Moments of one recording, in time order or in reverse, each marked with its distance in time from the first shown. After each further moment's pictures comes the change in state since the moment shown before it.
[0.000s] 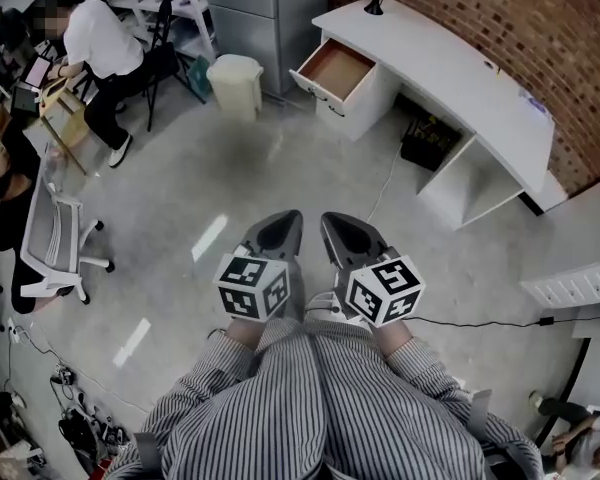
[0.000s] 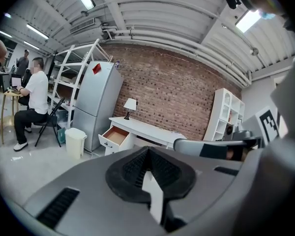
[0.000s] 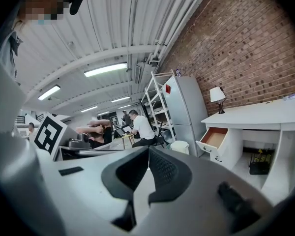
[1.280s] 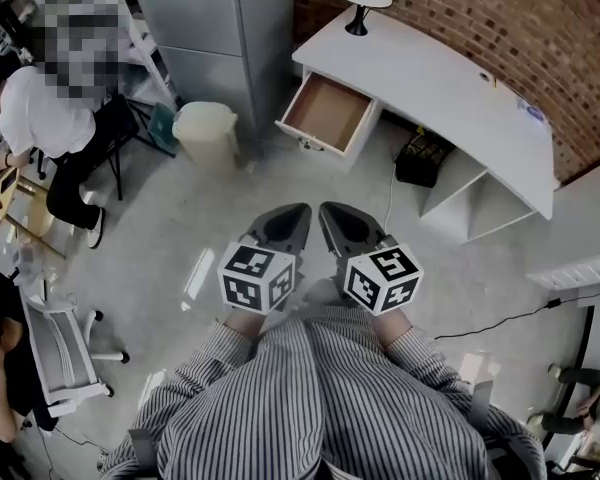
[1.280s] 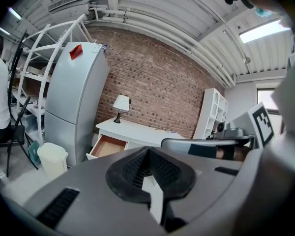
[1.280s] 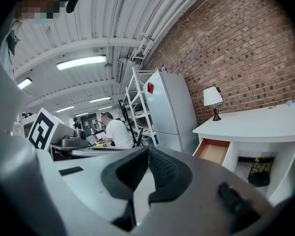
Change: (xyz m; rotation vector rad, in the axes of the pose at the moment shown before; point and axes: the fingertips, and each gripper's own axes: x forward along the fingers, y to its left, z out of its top) left arm 0.232 0.223 0.151 0.096 0.086 -0.278; right arm 0.312 -0.147 0.113 0.029 -0.033 -0.219
